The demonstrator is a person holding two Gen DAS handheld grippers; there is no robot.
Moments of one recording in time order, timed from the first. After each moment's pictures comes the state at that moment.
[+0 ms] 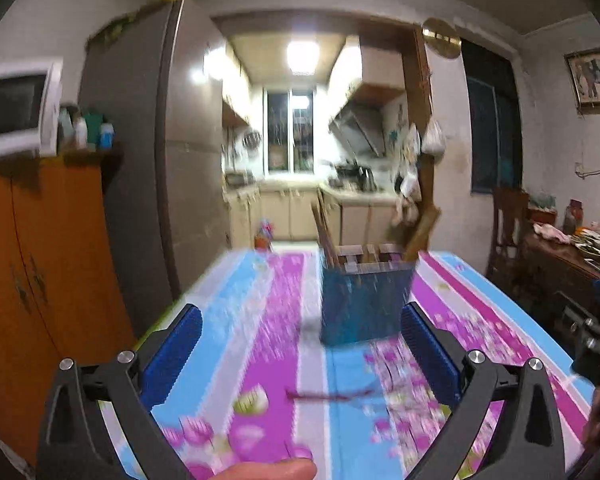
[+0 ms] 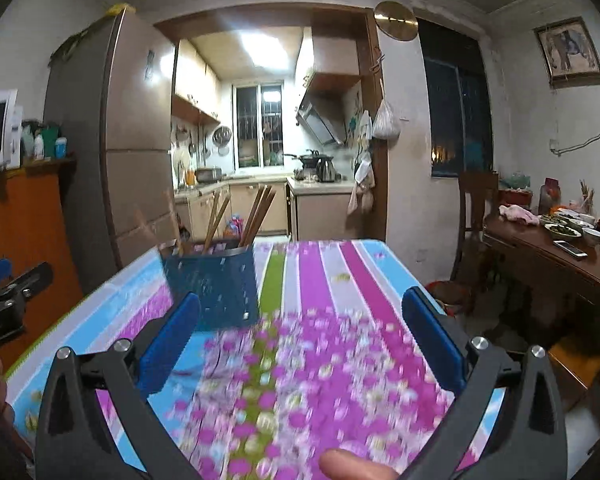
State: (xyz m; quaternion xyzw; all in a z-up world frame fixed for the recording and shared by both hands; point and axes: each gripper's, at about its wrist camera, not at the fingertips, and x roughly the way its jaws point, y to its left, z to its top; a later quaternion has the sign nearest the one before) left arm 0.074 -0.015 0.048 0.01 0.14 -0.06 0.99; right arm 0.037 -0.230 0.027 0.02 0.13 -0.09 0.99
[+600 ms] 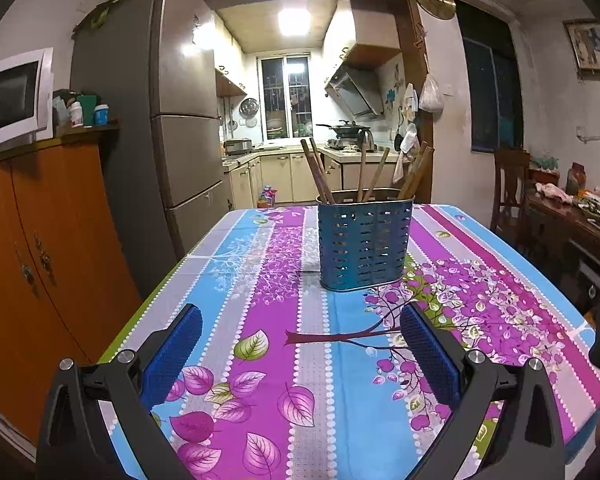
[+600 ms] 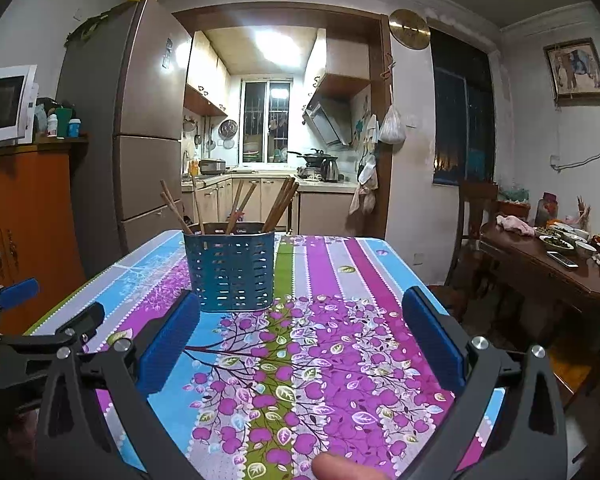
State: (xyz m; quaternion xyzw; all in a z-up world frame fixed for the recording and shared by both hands) left arm 0.061 -0.026 0.022 0.04 0.19 -0.04 0.98; right arm 0.011 -0.199 0.023 -0.01 0.13 -0.09 0.99
